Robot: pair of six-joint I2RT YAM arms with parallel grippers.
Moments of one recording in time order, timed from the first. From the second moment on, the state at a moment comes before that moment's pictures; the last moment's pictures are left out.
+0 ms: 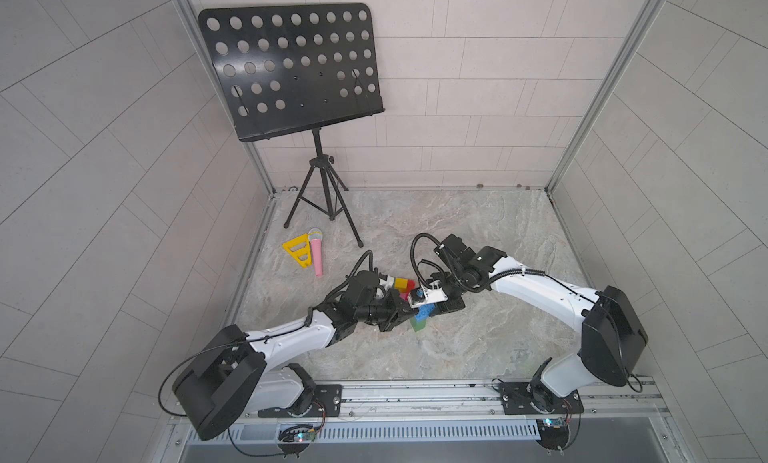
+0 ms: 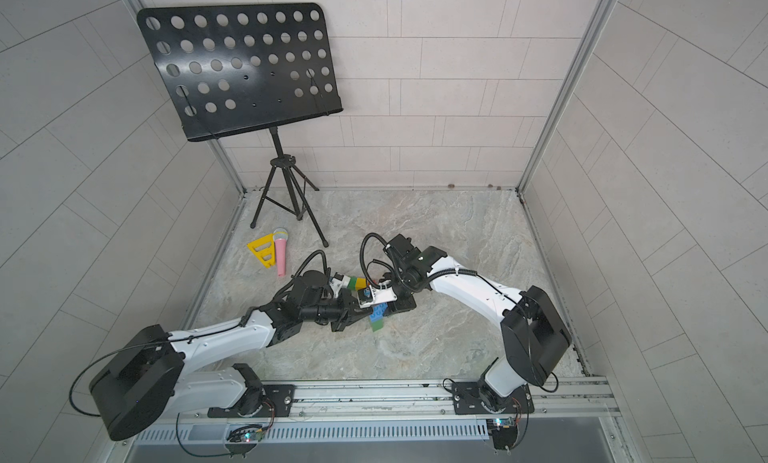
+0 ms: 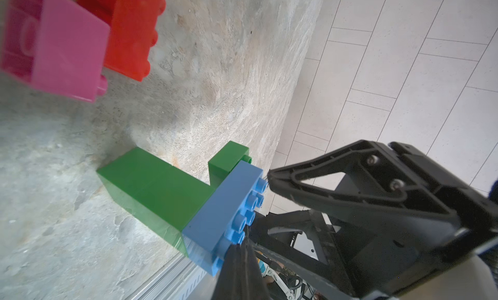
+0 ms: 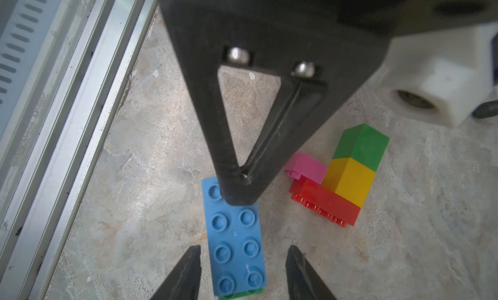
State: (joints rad) left arm -0.72 1.25 0.46 0.21 0.57 -1.39; right arm 0.68 1.52 1.13 -0.80 -0.44 -1.10
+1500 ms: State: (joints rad) left arm -0.64 0.96 0.90 -0.75 0.19 -0.86; right arm 0.73 1.39 1.22 -0.65 -0.14 -0.09
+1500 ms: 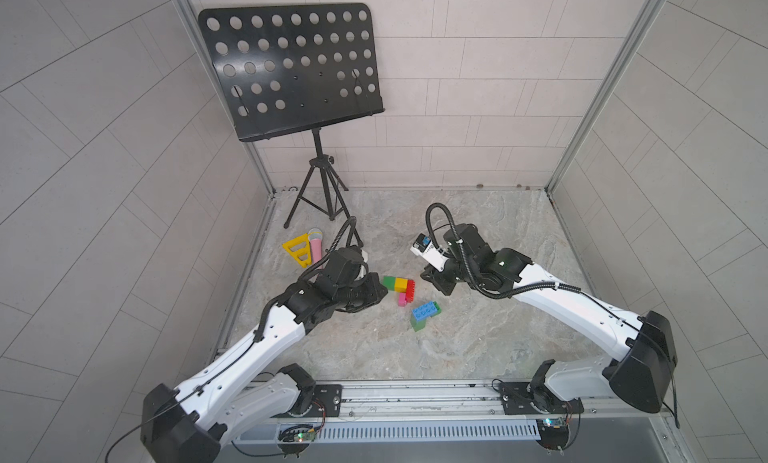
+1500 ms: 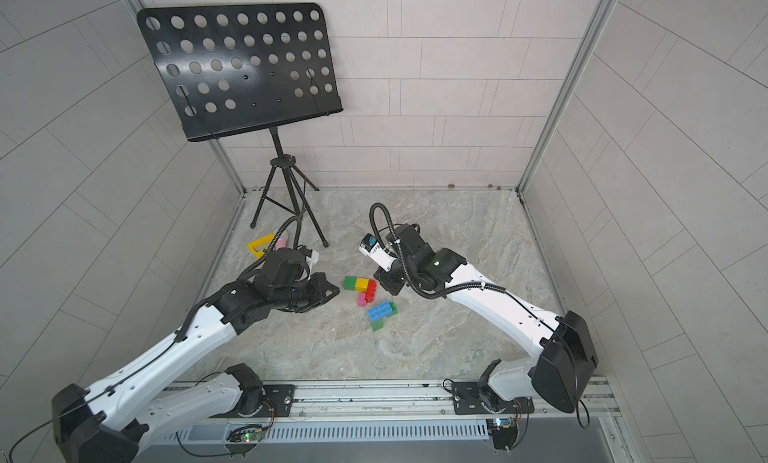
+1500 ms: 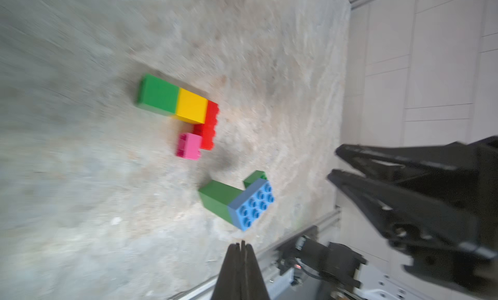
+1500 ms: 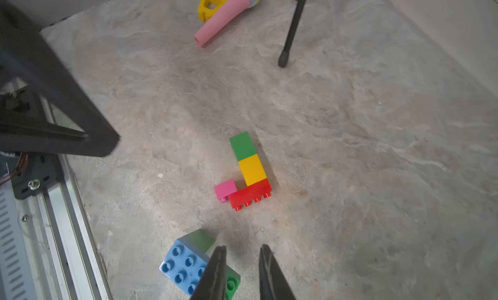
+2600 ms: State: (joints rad) left arm -0.64 0.64 0.85 -1.04 -0.04 -0.54; right arm 0.97 1.54 1.22 -0.86 0.06 0.50
